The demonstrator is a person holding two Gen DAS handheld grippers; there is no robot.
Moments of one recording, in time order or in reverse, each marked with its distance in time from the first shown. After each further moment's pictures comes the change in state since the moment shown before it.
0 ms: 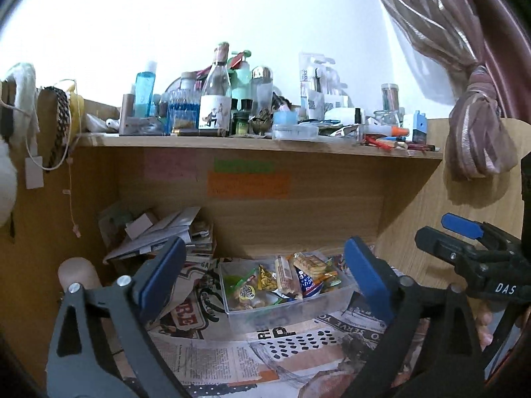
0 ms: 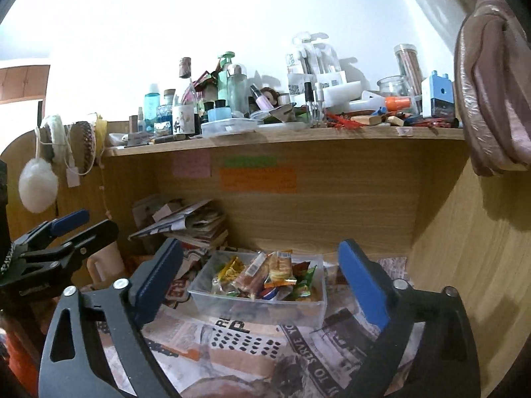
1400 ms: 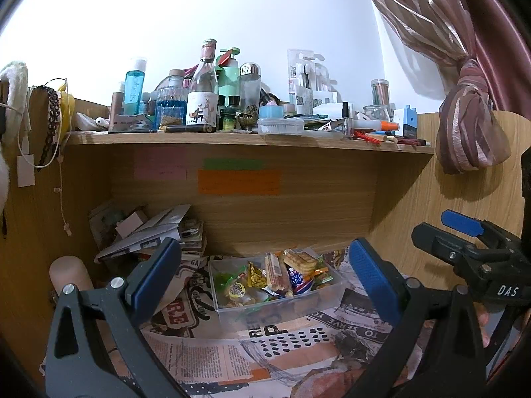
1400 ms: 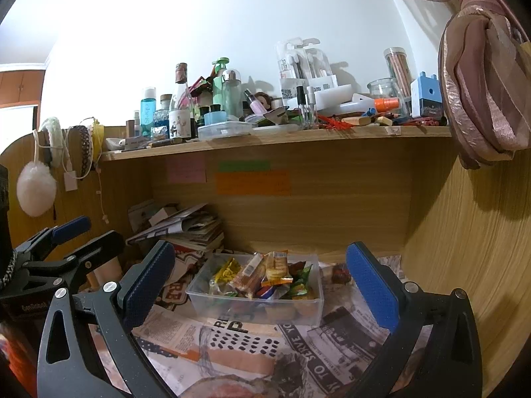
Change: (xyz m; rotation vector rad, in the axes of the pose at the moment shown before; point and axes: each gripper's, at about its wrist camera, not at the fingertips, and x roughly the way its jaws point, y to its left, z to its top) left arm 0.004 -0.013 -0.007 0.009 0.003 -0.018; right arm -0.012 0.004 -0.005 0.018 -0.028 -0.043
